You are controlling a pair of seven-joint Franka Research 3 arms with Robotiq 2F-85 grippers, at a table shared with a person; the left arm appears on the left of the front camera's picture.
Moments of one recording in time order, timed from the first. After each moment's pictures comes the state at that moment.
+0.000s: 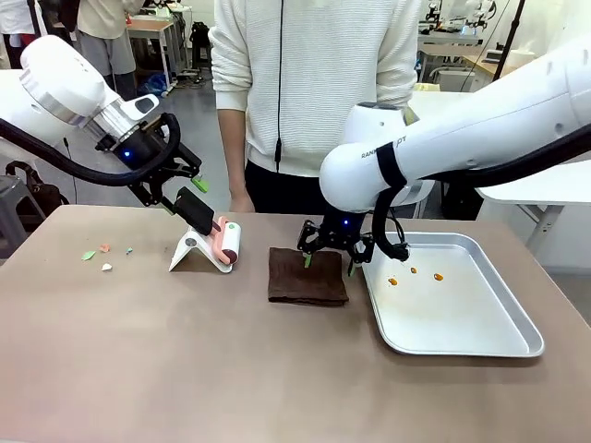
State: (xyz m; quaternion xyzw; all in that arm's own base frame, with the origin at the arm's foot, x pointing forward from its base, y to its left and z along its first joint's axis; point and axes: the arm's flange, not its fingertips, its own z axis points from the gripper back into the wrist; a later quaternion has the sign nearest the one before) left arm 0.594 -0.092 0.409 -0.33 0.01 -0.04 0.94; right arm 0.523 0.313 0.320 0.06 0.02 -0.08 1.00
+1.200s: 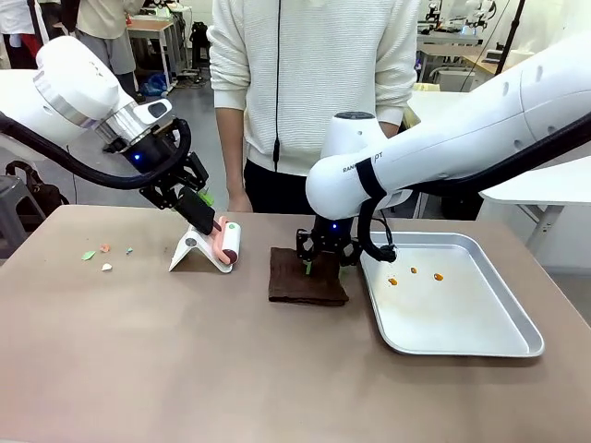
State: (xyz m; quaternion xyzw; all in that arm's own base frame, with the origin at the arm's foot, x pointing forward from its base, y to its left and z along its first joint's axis) left arm 0.592 -0.110 0.407 -0.31 0.02 -0.06 0.95; right arm 0.541 0.329 0.302 0.03 0.01 -0.08 1.00
